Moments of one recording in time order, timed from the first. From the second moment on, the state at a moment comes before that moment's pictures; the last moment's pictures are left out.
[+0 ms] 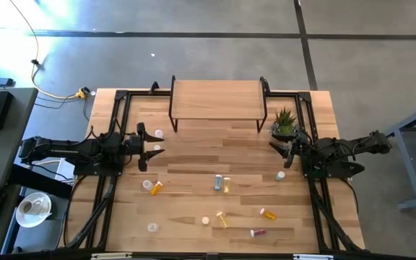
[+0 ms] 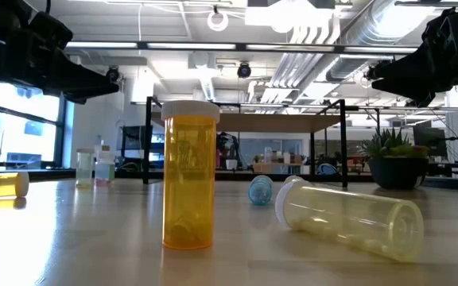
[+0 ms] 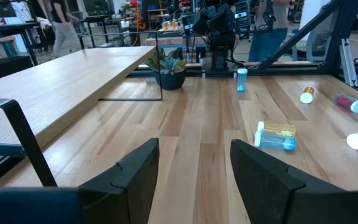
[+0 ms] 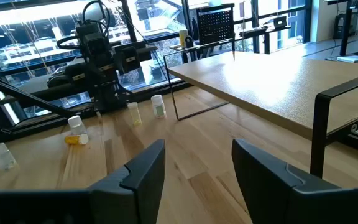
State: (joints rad) left arm 0.15 0.26 0.01 0.12 -0.12 0.06; right arm 0.24 0.01 0.07 -0.12 0.59 0.21
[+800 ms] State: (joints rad) left arm 0.15 0.26 0.01 0.13 -0.12 -0.10; right arm 0.24 0.01 0.07 -0.12 0.59 0.21
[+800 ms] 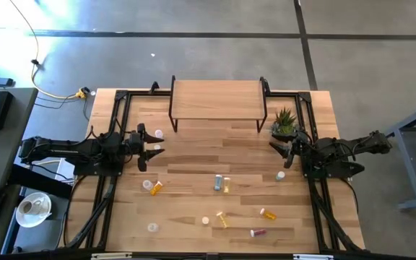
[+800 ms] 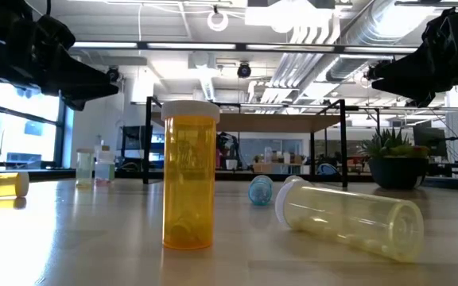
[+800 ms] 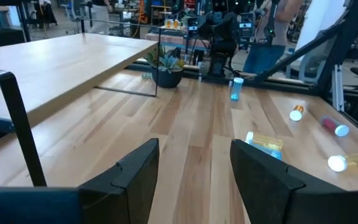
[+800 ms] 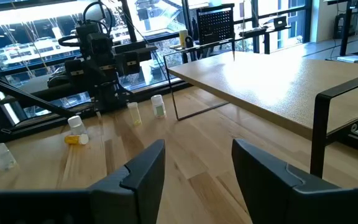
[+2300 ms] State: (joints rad) left arm 0.15 0.45 0.38 -0.37 -0.34 -0.50; right arm 0.24 0.01 0.07 -0.12 0.59 0.21
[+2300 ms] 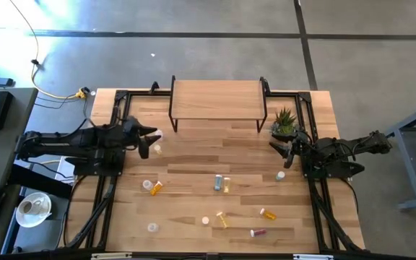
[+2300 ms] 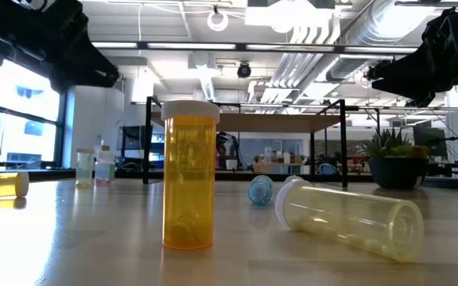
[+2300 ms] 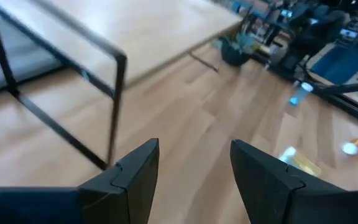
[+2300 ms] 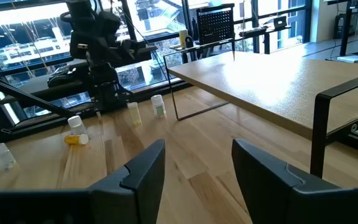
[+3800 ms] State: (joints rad) left arm 0.13 0.96 0.62 -0.83 -0.33 -0.89; right arm 0.24 0.01 0.07 -0.12 0.59 0.21
